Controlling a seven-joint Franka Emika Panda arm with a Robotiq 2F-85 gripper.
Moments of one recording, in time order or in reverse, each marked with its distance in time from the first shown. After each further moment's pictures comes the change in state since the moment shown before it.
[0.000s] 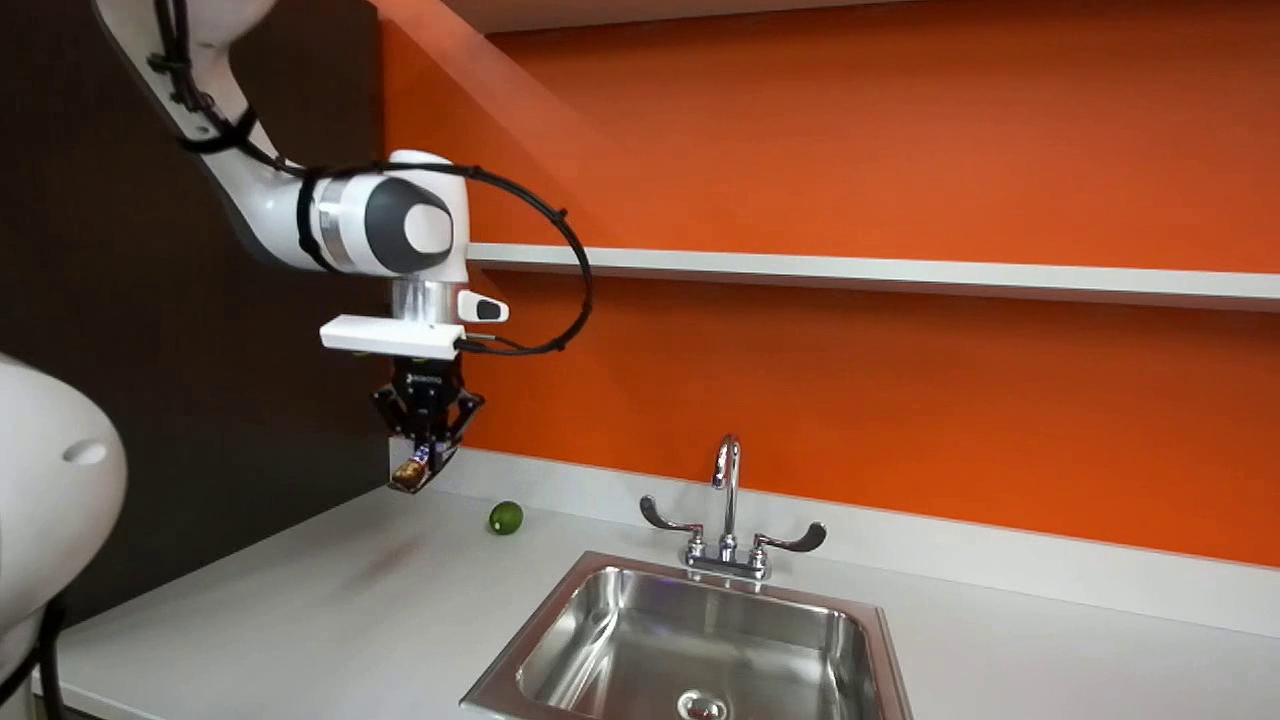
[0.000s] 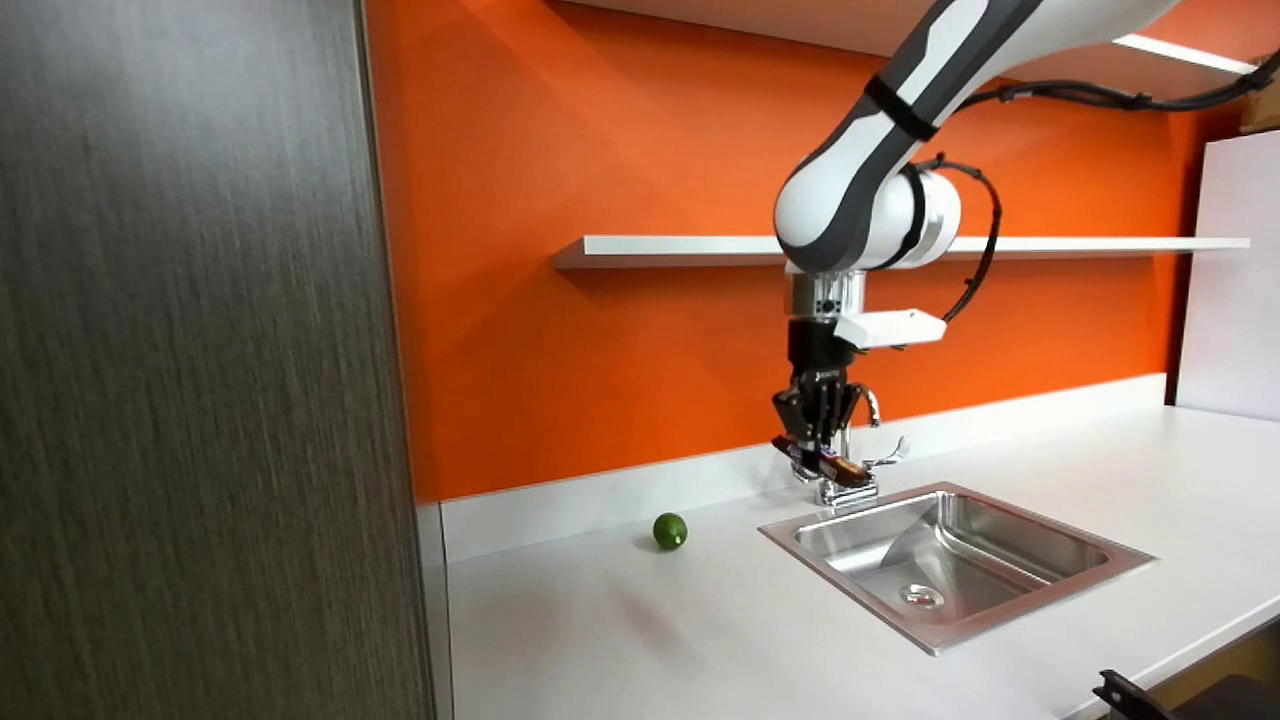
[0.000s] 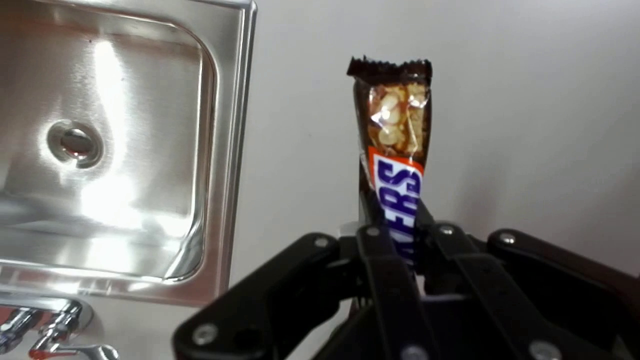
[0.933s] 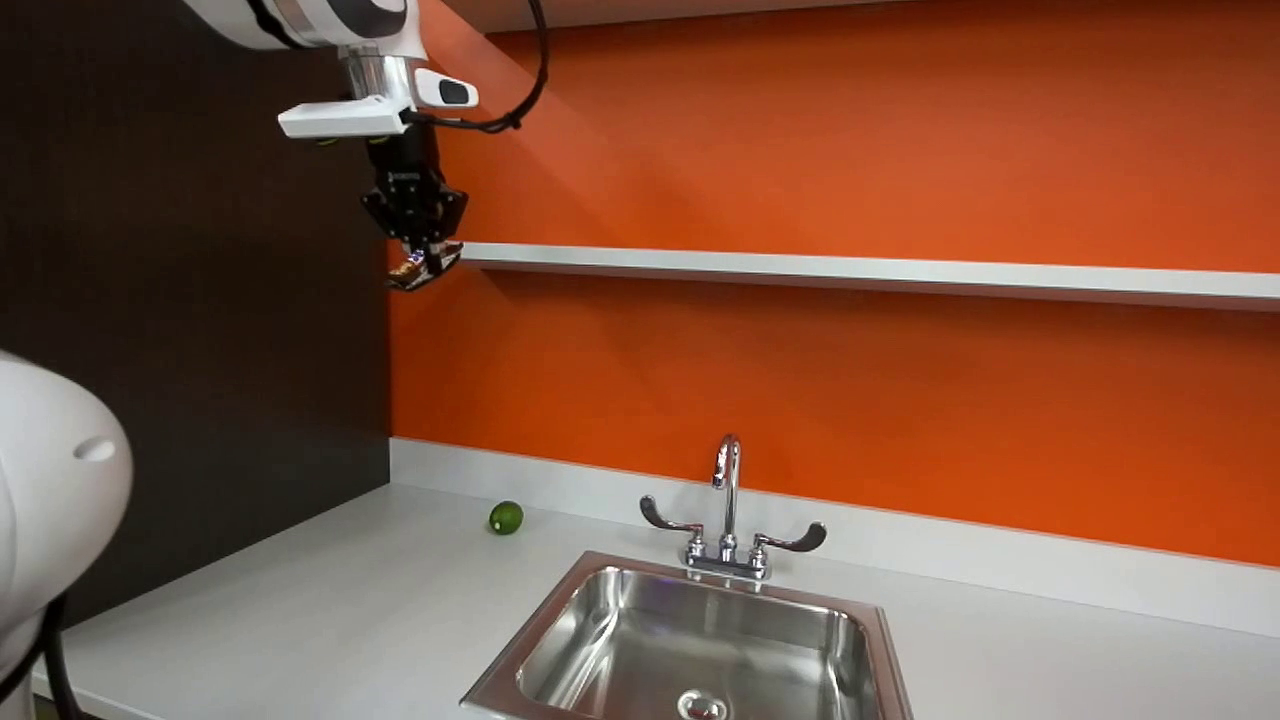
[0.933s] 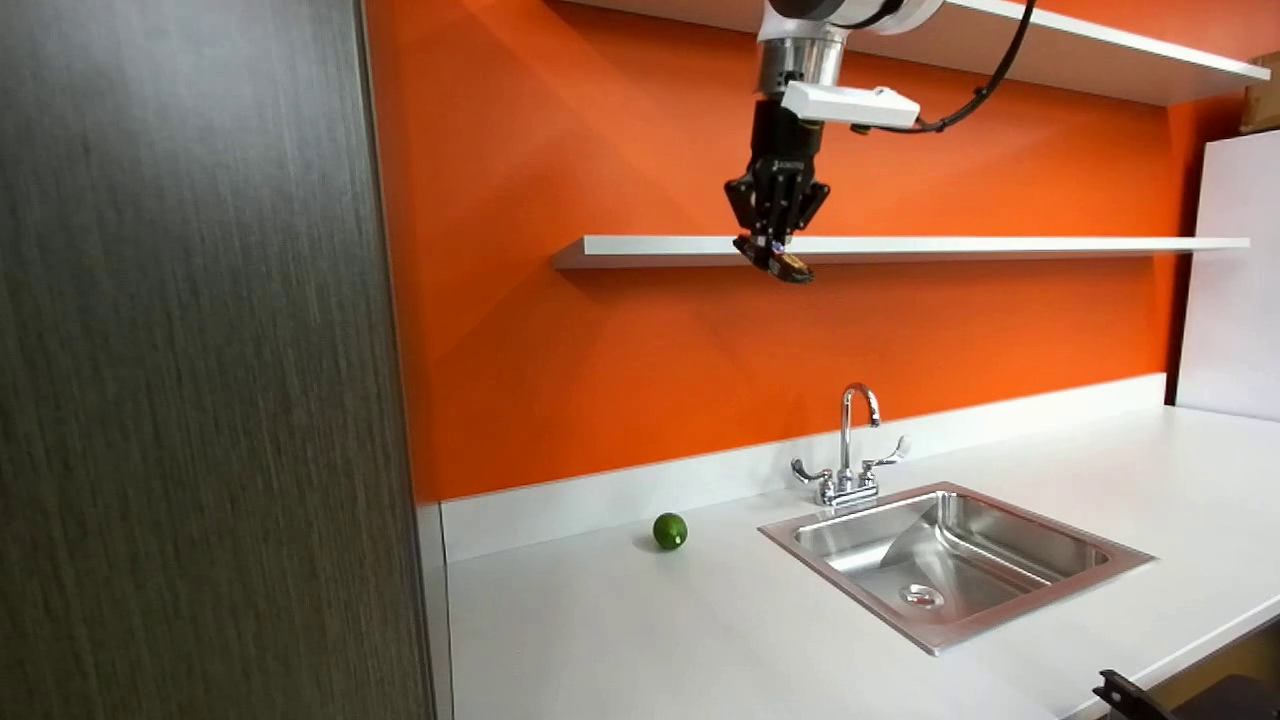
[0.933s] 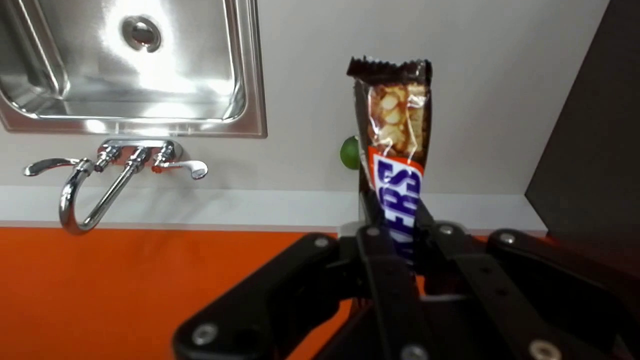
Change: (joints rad) arm 0.027 -0.205 0.045 0.358 -0.075 -0.314 0.274
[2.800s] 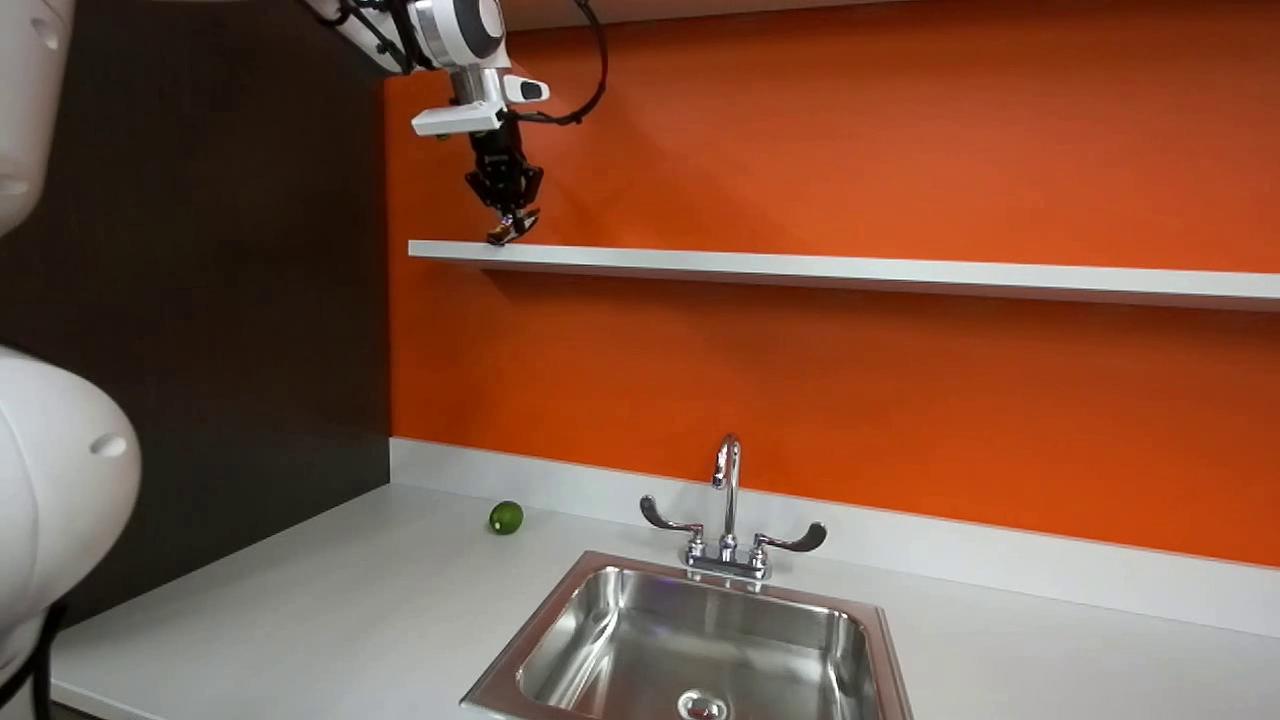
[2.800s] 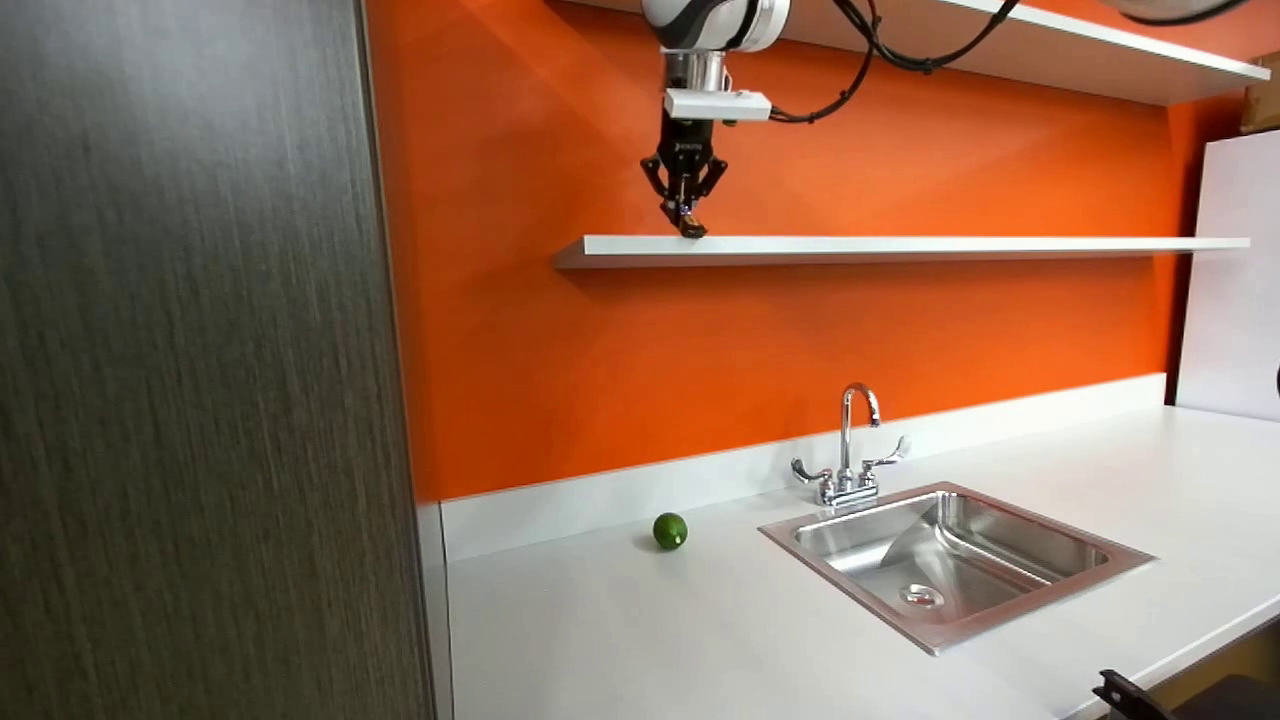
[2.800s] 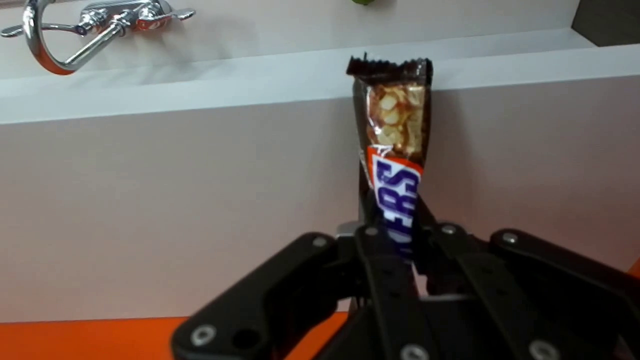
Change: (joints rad) arm 0.040 0.685 -0.038 0.922 -0.142 -0.174 0.131
